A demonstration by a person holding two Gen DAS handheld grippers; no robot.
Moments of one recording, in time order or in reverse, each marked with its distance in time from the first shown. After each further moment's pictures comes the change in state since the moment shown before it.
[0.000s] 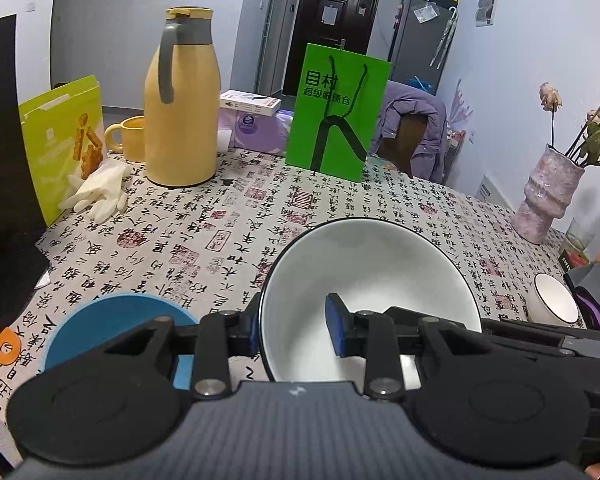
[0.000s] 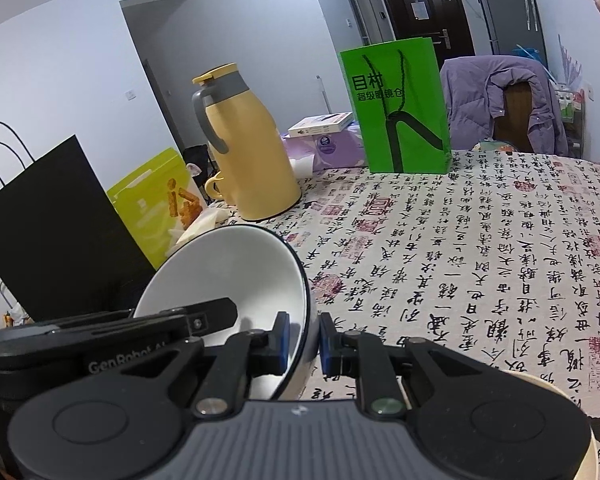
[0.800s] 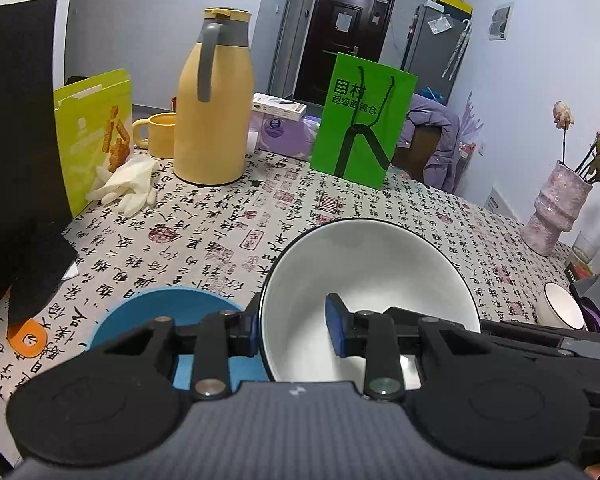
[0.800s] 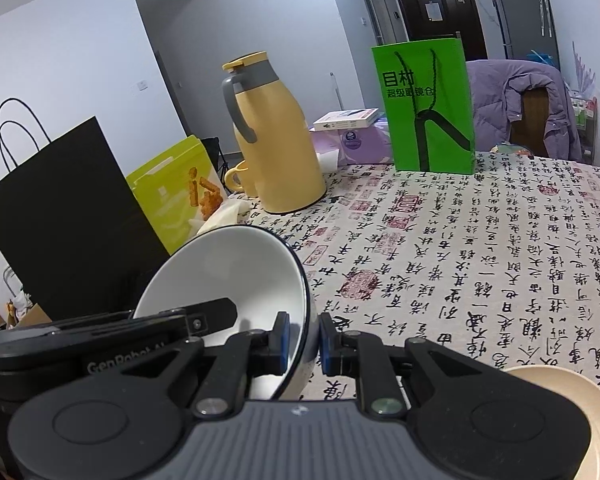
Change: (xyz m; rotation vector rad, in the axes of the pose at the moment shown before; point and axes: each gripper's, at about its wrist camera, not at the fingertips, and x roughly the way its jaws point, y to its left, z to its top) left arm -0.017 0.041 -0.005 -0.044 -0.016 0.010; right arm 0.015 0.040 -0.005 -0.034 0.011 0.014
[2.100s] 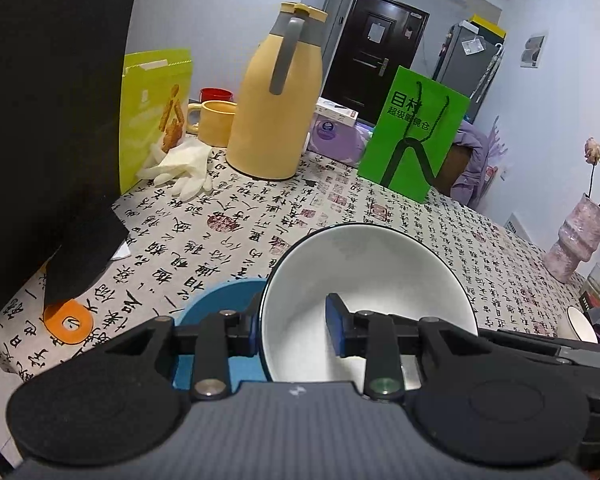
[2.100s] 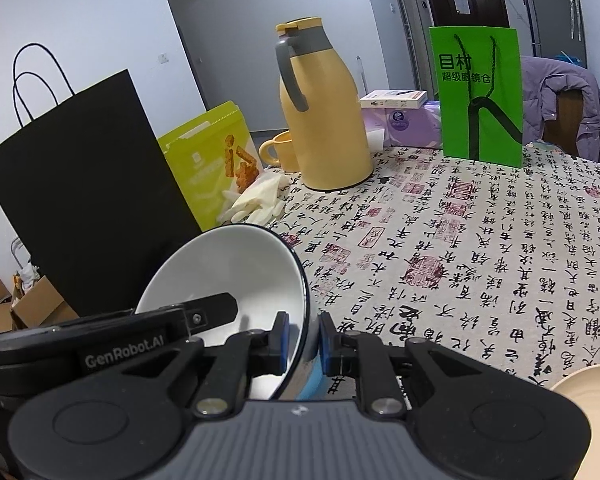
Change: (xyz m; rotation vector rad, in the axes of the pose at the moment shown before) left arm -0.002 0.079 -0.007 -0.109 -0.009 0.021; right arm 0.044 0.060 -0.009 -0.060 0.059 0.031
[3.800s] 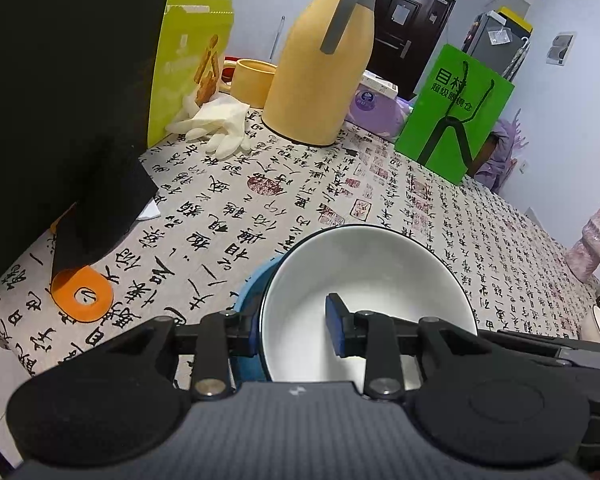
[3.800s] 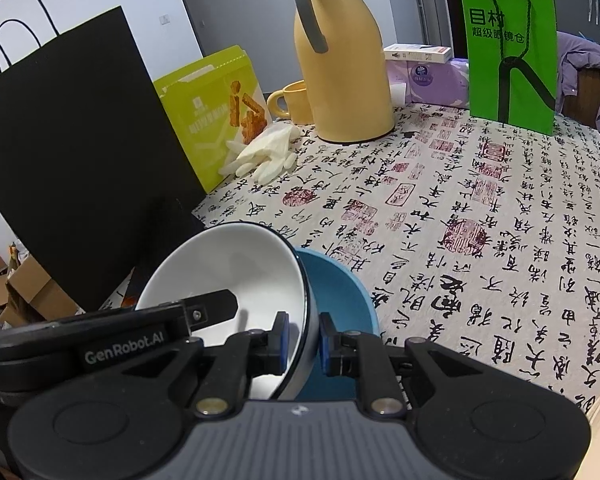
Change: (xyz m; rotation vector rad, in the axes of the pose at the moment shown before) left arm 0.035 0.049 -0.012 -0.066 0.081 0.023; right arm 0.061 0.015 -0.007 -0.020 0.121 0.006
